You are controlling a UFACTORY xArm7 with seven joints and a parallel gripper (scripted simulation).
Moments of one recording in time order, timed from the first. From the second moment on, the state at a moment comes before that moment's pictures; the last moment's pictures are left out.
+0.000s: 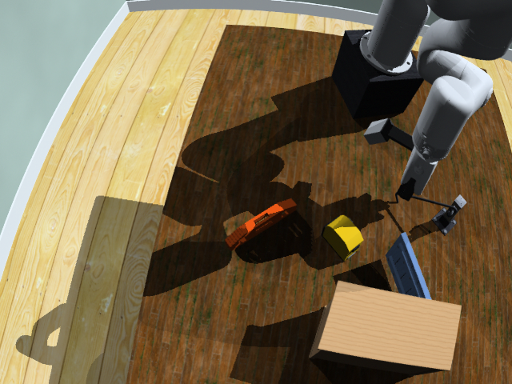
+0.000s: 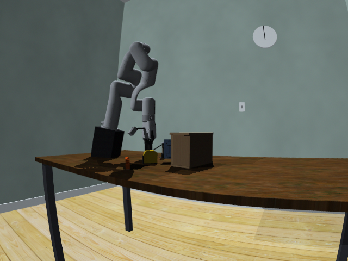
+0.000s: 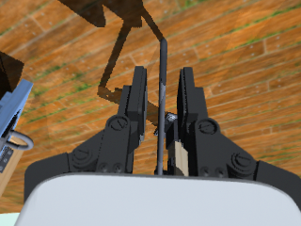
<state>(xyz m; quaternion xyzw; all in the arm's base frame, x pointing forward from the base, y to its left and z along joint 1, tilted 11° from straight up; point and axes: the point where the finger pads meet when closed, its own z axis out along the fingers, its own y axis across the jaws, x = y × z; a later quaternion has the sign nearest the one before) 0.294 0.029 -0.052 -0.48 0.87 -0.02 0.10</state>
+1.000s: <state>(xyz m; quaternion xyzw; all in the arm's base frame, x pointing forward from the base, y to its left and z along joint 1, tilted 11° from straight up) 0.295 0.029 -0.057 -0.48 0.87 -0.02 0.09</state>
